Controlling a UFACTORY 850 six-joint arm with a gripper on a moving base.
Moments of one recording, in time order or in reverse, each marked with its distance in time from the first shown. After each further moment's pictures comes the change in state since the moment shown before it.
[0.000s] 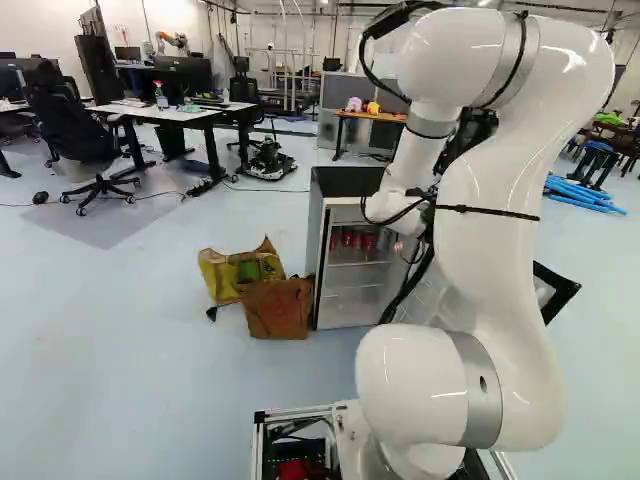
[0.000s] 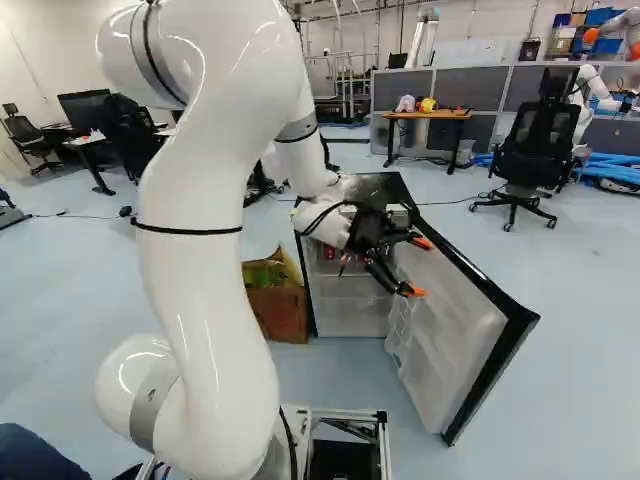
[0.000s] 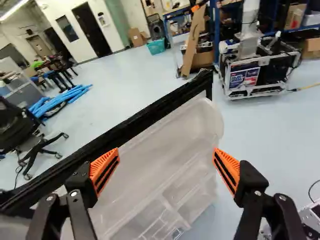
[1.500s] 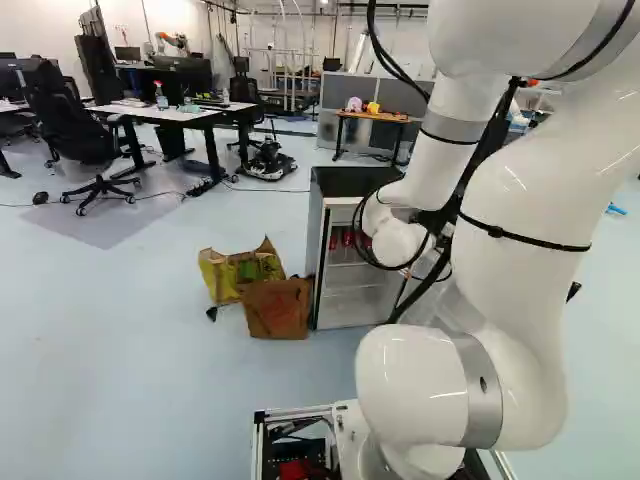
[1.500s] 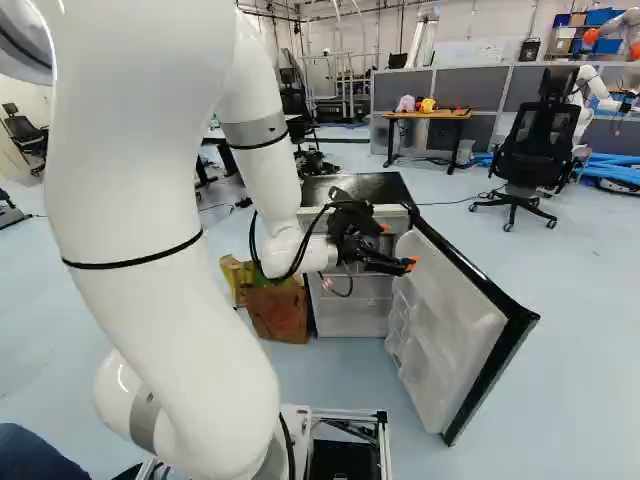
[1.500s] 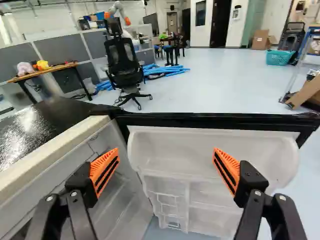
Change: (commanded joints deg) arm -0.4 14.8 21.7 -45.1 0.0 0.0
